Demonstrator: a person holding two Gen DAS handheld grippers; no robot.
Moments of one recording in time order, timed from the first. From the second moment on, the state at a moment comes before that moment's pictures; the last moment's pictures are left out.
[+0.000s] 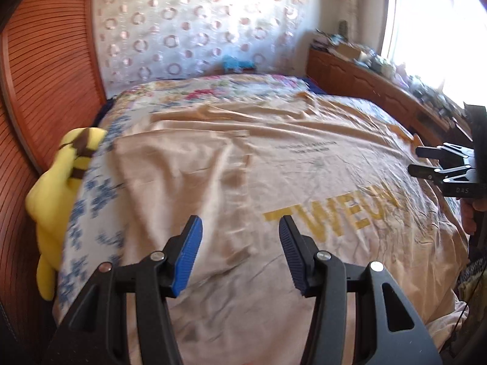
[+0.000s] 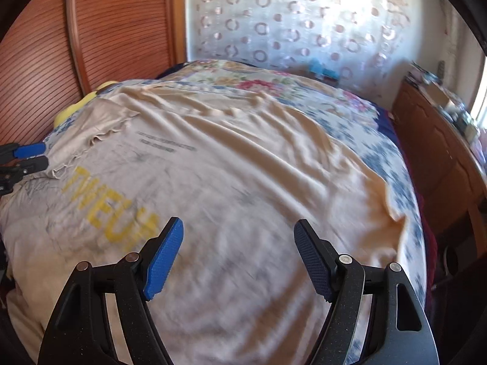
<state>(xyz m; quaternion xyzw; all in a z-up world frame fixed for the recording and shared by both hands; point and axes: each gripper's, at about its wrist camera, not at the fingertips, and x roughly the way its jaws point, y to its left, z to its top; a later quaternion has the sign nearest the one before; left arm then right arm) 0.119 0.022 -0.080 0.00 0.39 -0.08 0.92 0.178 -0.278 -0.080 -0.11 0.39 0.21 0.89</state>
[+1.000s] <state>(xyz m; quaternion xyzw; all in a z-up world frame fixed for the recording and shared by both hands) 0.185 -0.054 -0.096 0.06 0.42 -0.14 0.89 0.192 -0.430 -0.092 -0.05 0.43 0.11 0.90</state>
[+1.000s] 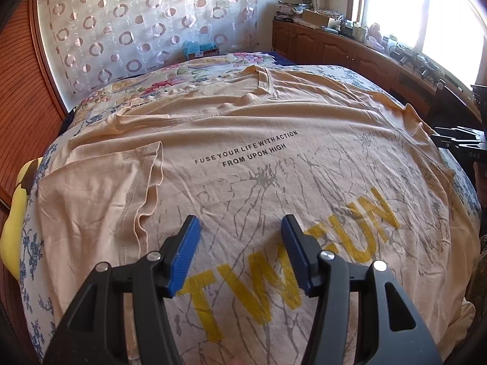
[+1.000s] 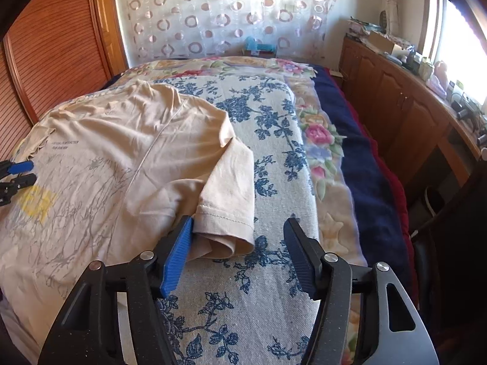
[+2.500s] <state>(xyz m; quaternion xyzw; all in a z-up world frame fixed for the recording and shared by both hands) 0.187 -0.064 -0.099 0.06 0.43 -0.15 0.89 0.218 -0.278 0.016 -0.10 0.33 0.26 0.90</state>
